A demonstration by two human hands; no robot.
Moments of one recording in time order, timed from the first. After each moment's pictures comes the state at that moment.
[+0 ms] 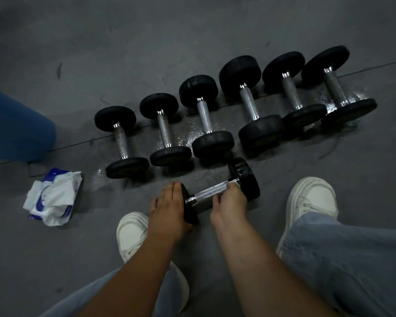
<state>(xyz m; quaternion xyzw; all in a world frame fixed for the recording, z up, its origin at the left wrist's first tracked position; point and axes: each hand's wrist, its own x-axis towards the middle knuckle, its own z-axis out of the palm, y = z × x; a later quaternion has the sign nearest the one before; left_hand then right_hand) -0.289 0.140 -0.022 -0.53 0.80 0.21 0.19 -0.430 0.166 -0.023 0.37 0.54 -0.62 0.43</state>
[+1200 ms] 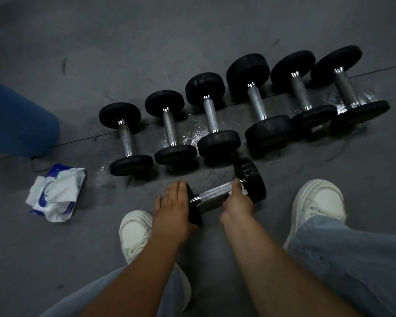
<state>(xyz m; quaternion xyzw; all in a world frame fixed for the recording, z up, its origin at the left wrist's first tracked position) -0.287 0.142 -0.020 -0.52 0.81 0.22 0.17 -0.430 0.170 -0.057 0.31 0.67 -0.51 0.45</state>
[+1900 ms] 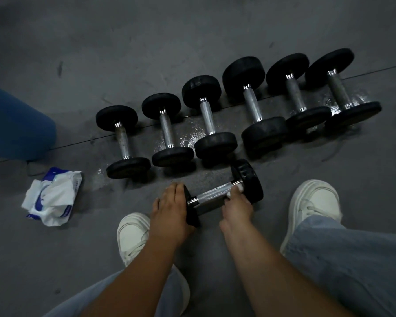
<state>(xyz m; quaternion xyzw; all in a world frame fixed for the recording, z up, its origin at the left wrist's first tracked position) -0.287 0.143 -0.022 -0.53 0.80 0.22 0.16 -0.426 0.178 -0.047 0.30 0.65 -0.55 0.44</state>
